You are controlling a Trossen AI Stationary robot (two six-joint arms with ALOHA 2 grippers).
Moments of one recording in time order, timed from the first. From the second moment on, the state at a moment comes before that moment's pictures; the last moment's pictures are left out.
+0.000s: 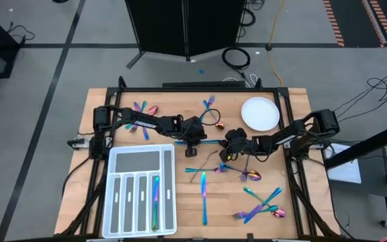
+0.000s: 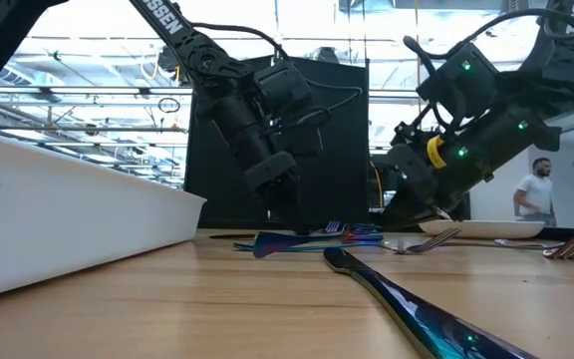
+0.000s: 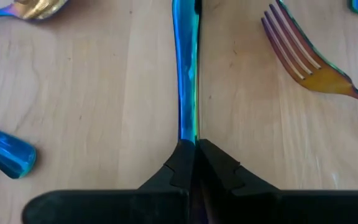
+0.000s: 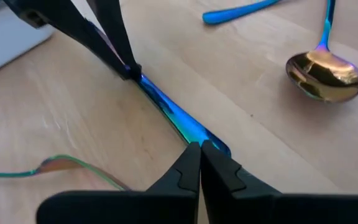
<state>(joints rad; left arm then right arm) 0.17 1.99 1.19 -0.17 0.11 0.15 0.03 1.63 0.41 0.52 0.40 0.62</state>
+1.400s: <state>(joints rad) 0.17 1.72 1.06 -0.22 0.13 0.12 0.00 1.64 0.57 0.48 0.34 0.25</state>
